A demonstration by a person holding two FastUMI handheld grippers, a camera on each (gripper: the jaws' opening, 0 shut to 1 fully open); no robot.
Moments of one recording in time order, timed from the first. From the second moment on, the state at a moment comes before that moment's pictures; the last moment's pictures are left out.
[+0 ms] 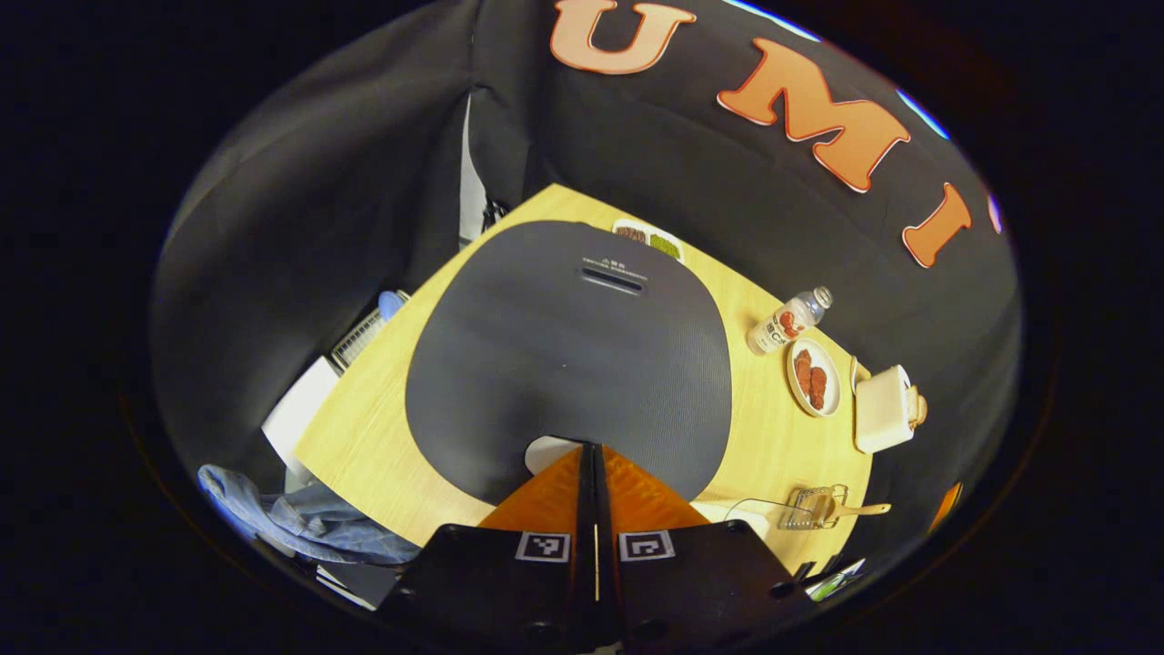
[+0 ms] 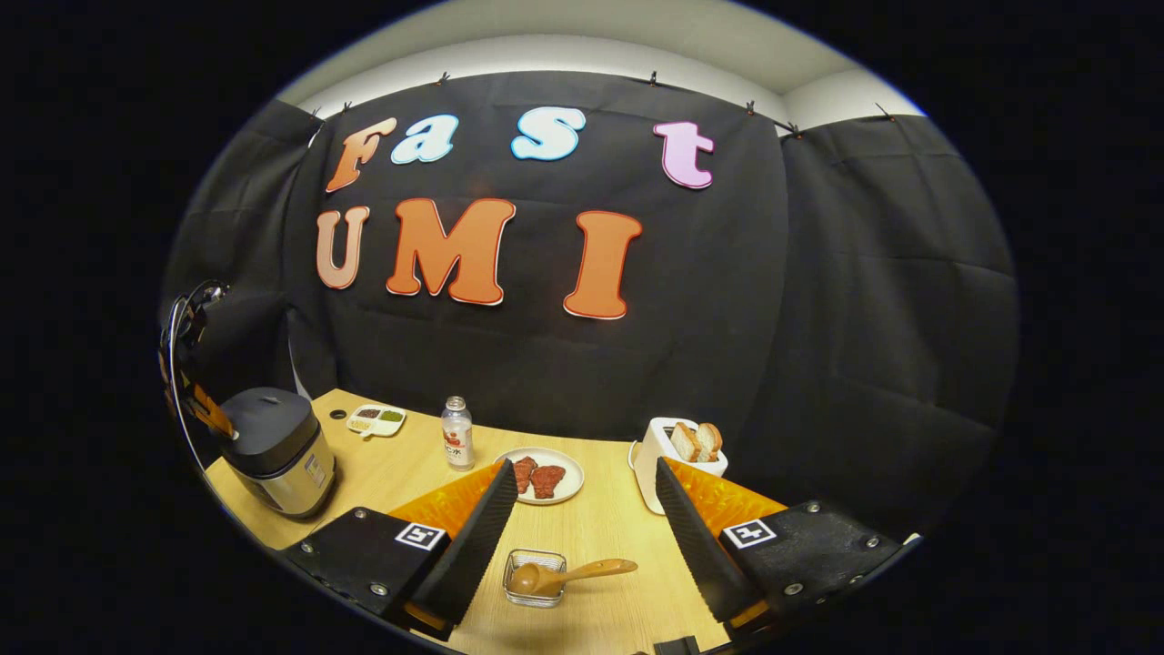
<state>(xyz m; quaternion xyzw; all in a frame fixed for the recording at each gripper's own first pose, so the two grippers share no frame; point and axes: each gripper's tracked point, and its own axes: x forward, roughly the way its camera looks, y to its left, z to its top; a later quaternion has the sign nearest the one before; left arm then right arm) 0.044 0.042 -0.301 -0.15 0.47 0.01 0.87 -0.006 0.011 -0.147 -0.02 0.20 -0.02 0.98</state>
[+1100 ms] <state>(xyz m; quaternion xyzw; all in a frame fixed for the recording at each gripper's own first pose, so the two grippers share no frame) -0.011 0.033 -0.113 0.03 0.14 0.09 0.99 -0.003 -0.032 -0.256 0.04 0.31 -0.03 0.95</state>
